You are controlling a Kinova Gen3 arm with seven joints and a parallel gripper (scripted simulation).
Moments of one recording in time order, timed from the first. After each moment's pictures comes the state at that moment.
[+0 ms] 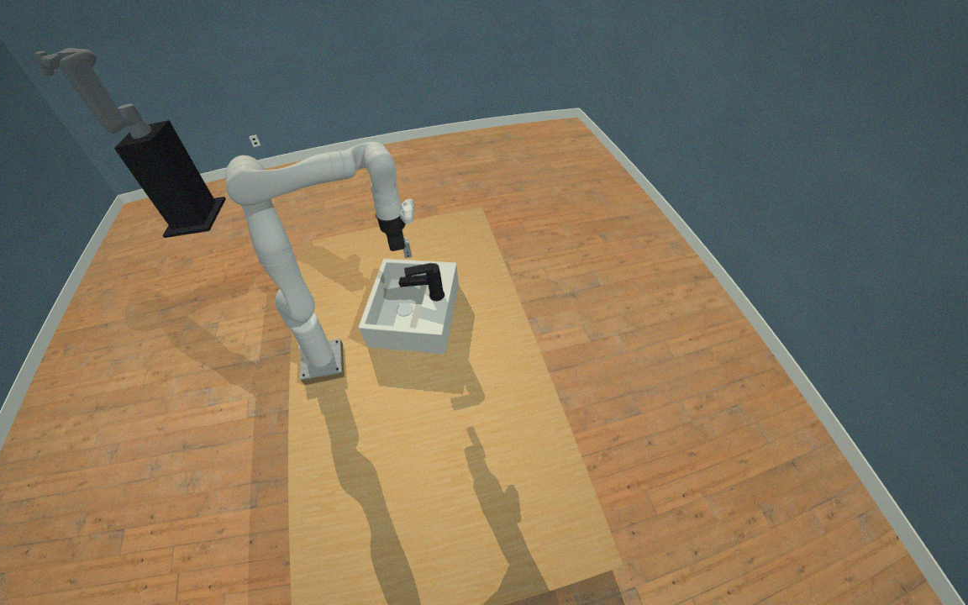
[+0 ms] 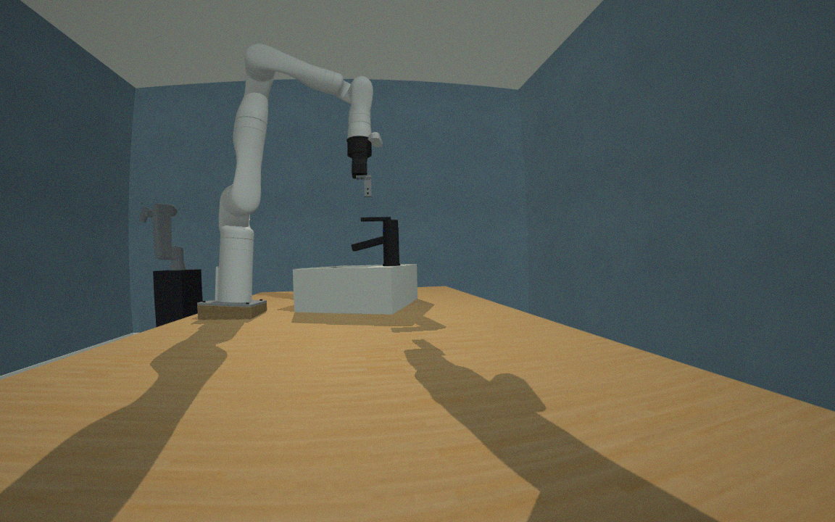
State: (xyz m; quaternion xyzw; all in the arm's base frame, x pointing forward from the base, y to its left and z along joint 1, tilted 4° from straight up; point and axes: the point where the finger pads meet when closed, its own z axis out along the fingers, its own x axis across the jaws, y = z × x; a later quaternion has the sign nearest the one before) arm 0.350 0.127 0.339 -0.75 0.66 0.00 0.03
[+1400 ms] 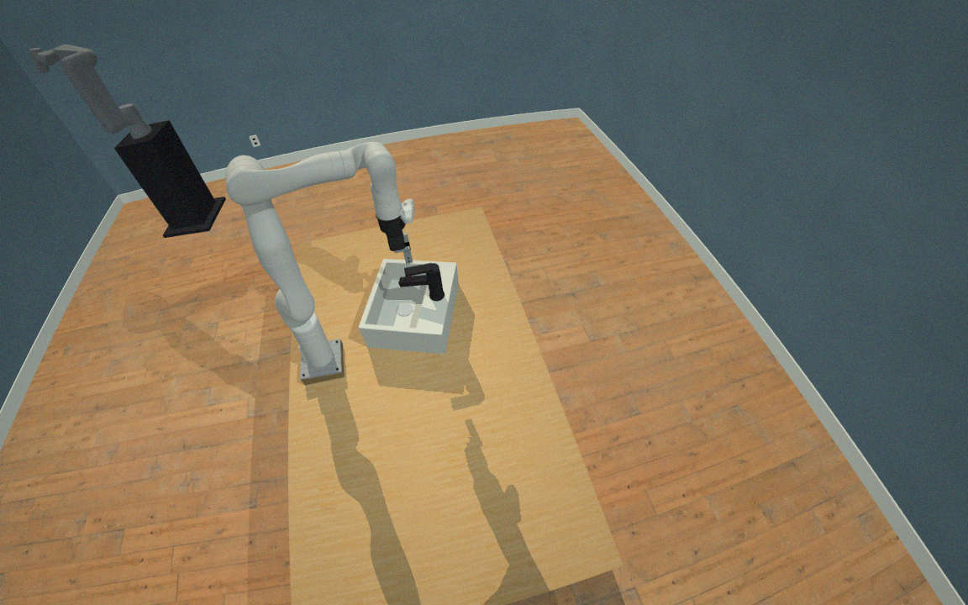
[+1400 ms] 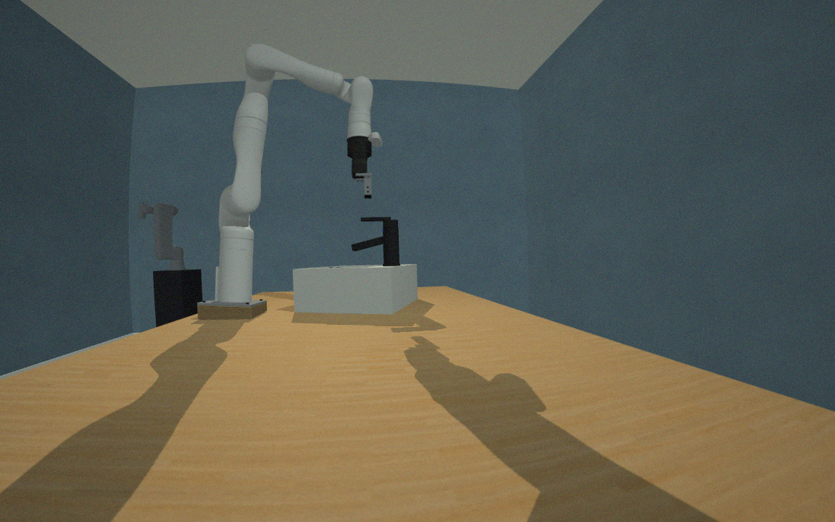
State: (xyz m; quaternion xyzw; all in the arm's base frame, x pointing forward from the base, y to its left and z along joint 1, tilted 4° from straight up) arm 0.350 0.127 0.339 -0.75 0.66 0.00 0.03
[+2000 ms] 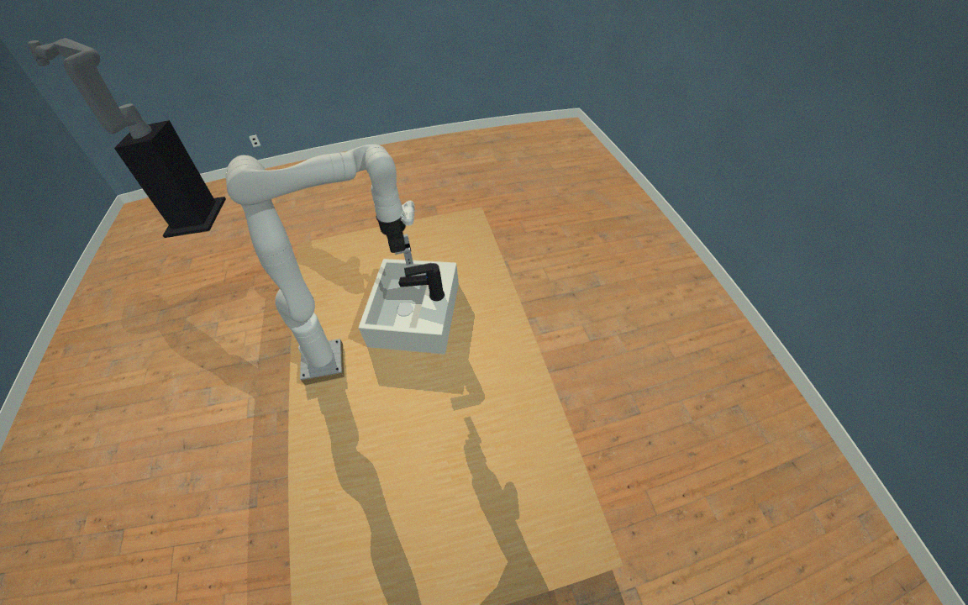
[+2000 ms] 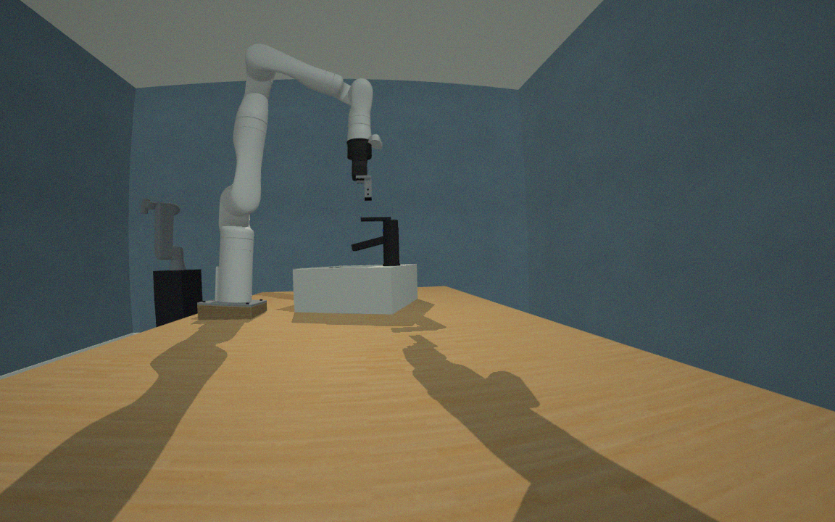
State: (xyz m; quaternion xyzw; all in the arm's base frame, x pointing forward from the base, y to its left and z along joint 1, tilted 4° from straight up) arm 0.351 0.128 0.332 -0.75 0.66 0.00 0.03
